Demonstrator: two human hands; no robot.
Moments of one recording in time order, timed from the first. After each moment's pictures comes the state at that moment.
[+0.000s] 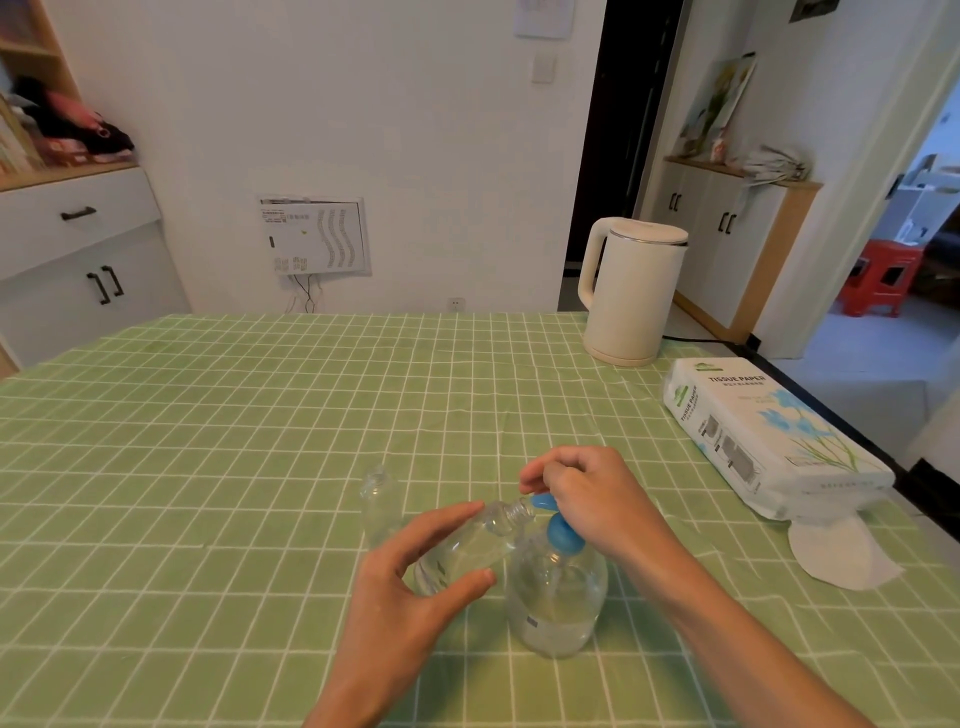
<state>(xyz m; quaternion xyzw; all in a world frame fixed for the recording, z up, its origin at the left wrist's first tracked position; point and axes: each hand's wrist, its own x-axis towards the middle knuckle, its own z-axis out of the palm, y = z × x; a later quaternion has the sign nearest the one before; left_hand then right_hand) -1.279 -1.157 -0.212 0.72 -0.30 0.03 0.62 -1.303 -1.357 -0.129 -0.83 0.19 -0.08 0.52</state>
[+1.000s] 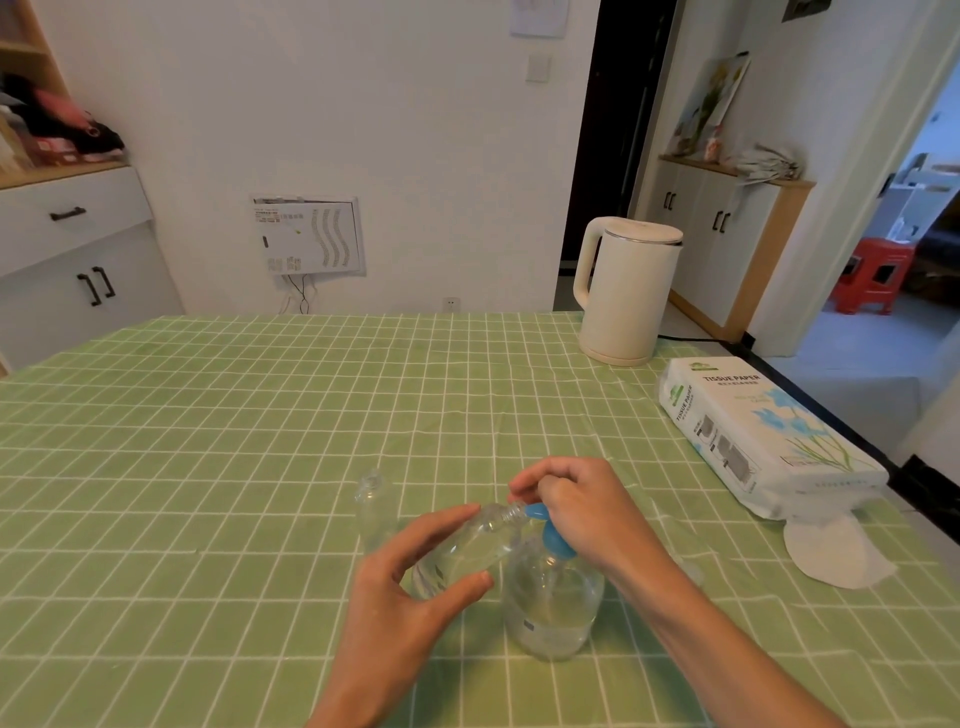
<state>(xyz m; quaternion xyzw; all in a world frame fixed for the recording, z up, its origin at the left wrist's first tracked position) -1.279 -1.160 -0.212 0.71 -0.29 0.02 0.64 -1.305 -1.352 -0.135 -0.82 0.20 -0.07 0.53</state>
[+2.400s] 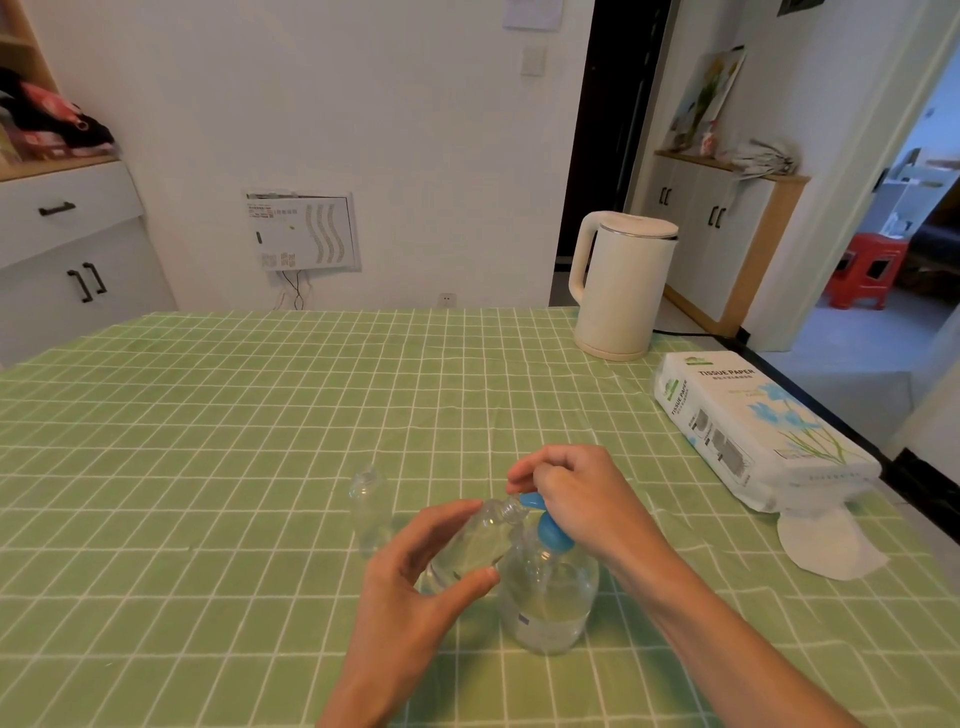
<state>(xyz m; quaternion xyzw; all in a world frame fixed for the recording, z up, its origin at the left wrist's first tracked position) -1.283 -1.172 -0.212 0.68 -0.28 -0.01 0.68 -1.305 -1.353 -0.129 -0.82 0.21 -0.07 0.53</state>
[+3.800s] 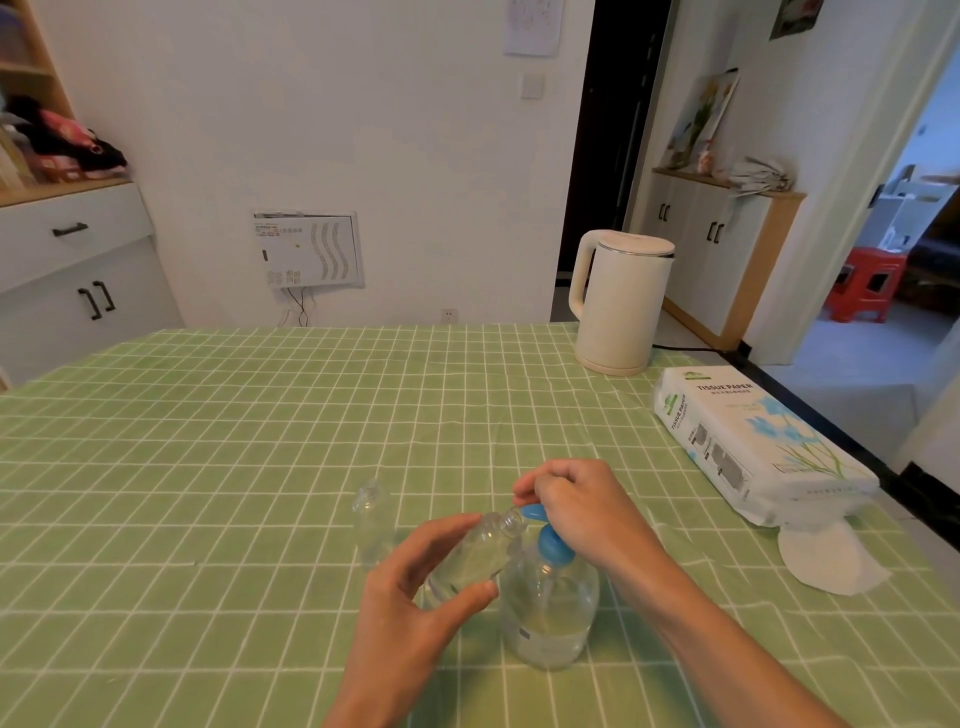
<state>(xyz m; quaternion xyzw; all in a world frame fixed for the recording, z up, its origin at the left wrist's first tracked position) -1.285 -1.170 -0.206 0.67 -0.28 0.00 0.68 -1.307 -1.353 -0.125 -0.83 0.21 -0.06 0.51</state>
